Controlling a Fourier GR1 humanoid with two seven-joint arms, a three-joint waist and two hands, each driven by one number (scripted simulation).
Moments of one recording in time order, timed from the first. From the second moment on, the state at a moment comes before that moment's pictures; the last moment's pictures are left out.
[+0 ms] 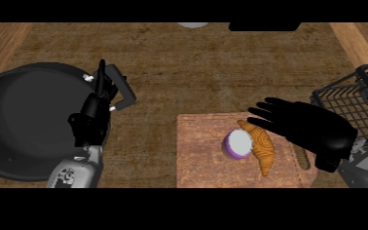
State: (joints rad) left arm -0.17 0.07 -0.13 -1.57 -0.12 0.23 0.08; right arm -0.26 -0.63 0.34 -1.78 1.07 0.66 -0.41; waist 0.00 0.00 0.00
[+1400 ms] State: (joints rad) left arm -0.15 0.03 -0.12 -1.59 -0.16 0.20 0.05; right arm -0.28 -0.47 0.37 -1.55 1.24 0.60 -0.47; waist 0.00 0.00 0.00
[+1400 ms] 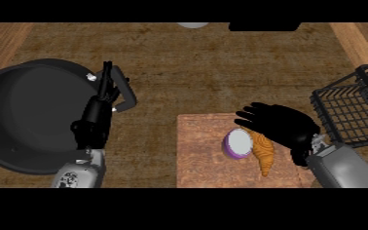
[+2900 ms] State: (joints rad) left arm -0.12 0.05 -0.06 -1.61 -0.15 0.19 0.06; right arm 0.07 -0.40 0.15 -1.54 1.38 0.23 -0.27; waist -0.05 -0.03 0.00
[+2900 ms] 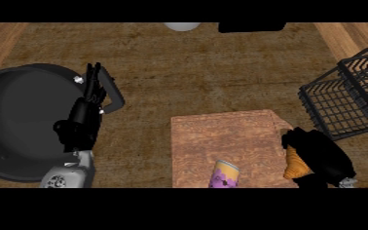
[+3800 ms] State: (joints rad) left arm -0.13 0.04 -0.08 -1.63 -0.16 0.17 0.08; right arm 0.45 -0.43 -0.36 -2.31 1.06 0.42 -0.04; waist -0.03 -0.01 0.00
